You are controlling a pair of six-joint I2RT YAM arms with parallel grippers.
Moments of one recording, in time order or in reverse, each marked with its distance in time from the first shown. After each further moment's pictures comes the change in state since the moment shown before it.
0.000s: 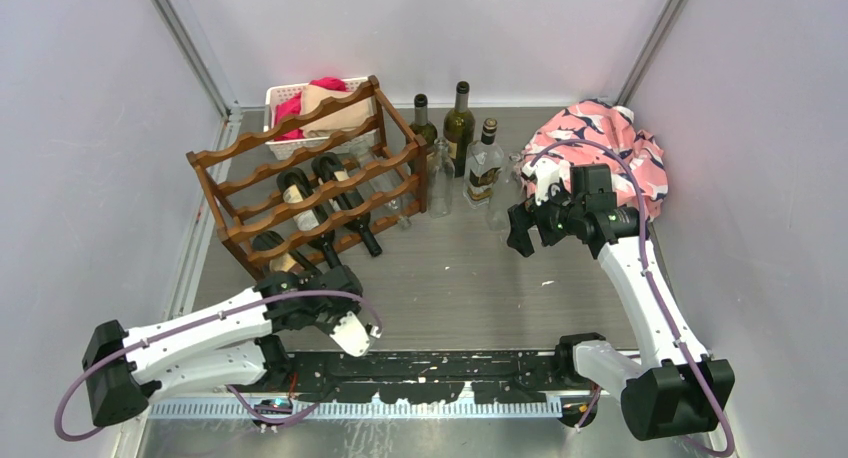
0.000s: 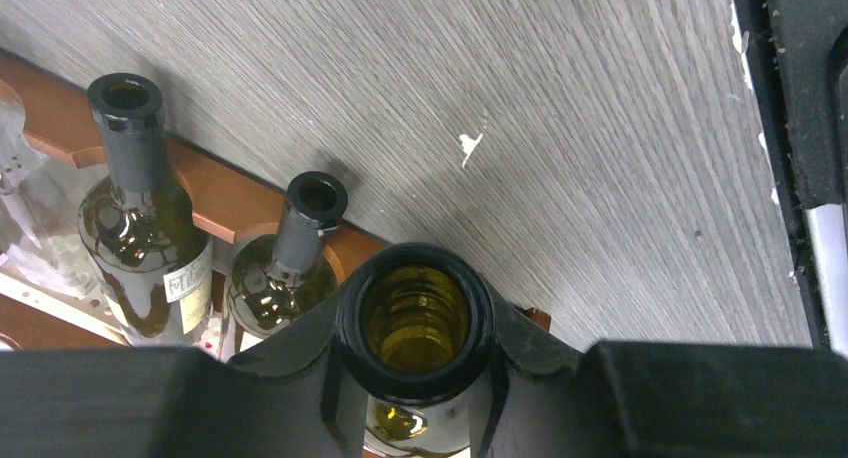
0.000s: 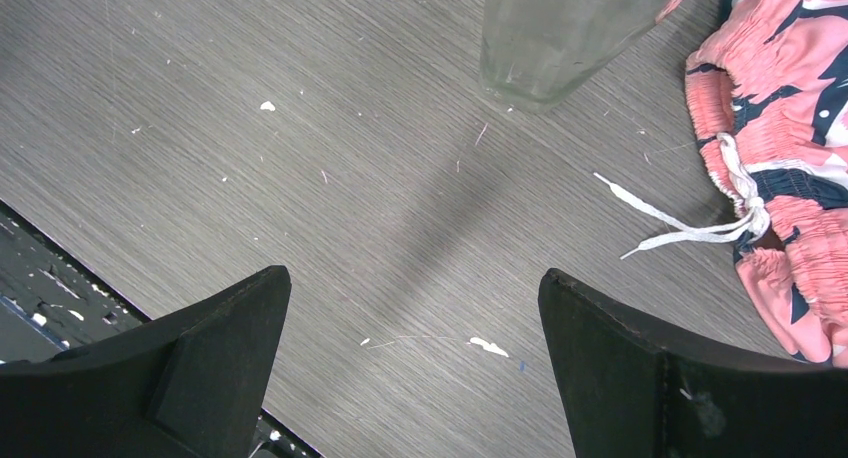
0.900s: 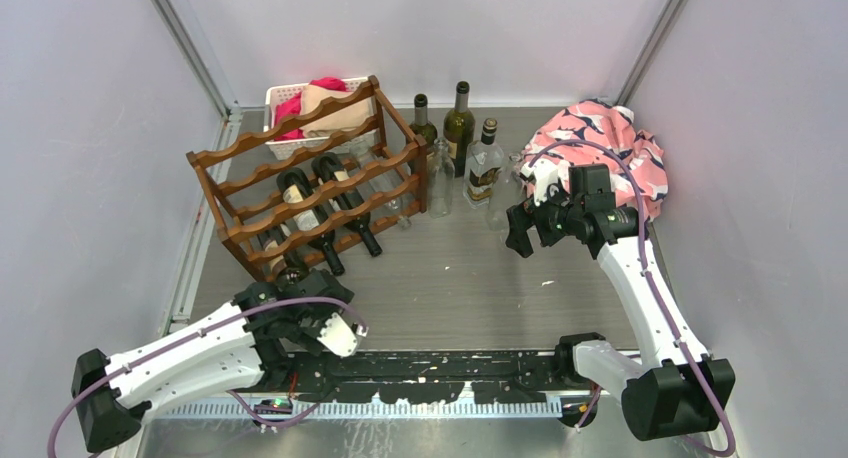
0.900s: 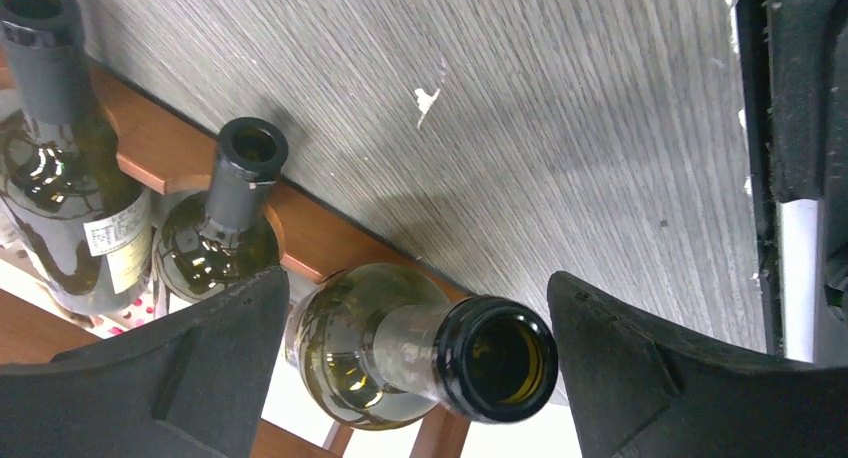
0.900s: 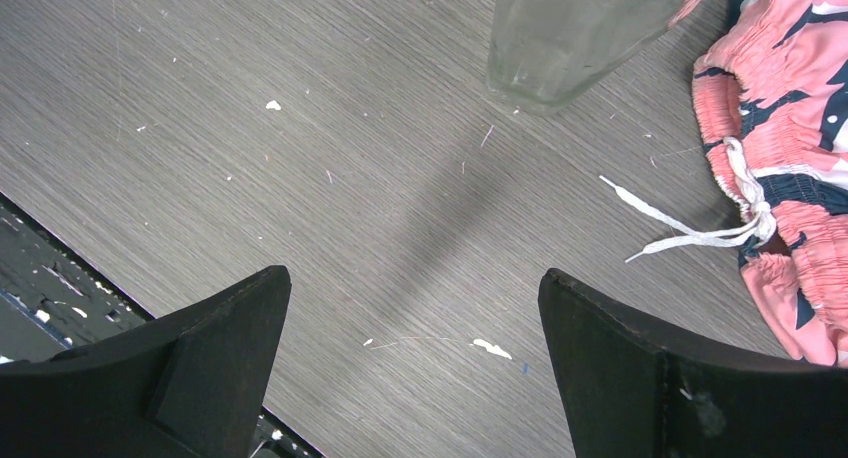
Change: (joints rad) left arm 0.078 -0.187 -0.118 -0.018 -0.022 0.004; right arm 0.009 0.000 -0.001 0.000 -0.004 0.000
